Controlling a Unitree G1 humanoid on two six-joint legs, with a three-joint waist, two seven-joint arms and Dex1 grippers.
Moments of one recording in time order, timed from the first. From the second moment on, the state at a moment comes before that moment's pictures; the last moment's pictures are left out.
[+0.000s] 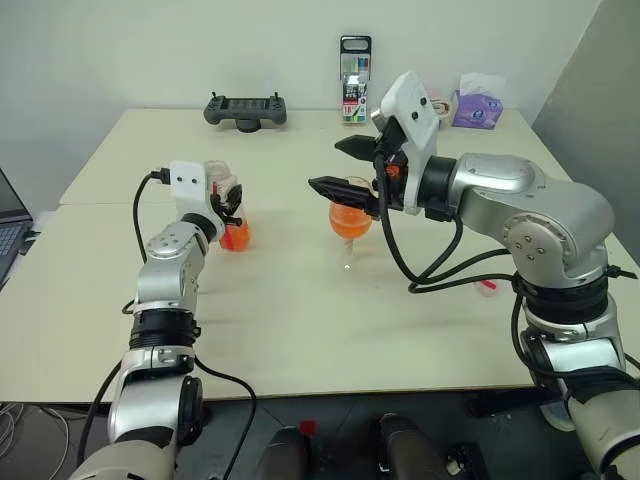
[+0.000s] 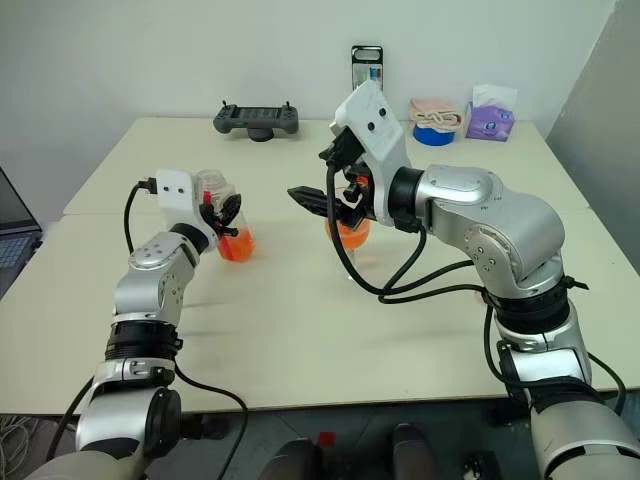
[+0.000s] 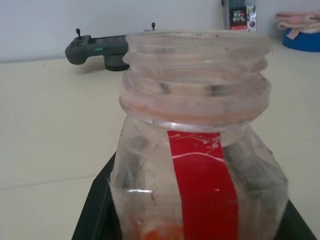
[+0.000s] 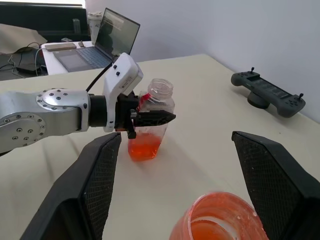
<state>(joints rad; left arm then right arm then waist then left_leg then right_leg) -0.67 0.40 0.22 0.40 -0.19 0.26 -0.28 -1.01 -0.44 0.16 -0.32 0.60 1.01 0.48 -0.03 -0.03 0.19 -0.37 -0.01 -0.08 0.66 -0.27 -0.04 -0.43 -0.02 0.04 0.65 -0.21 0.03</state>
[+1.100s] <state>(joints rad) -0.46 0.39 0.24 0.08 -0.22 0.46 -0.19 -0.97 -0.46 0.16 -0.34 0.54 1.01 0.54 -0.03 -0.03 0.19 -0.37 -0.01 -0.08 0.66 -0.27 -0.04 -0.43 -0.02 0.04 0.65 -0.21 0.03</state>
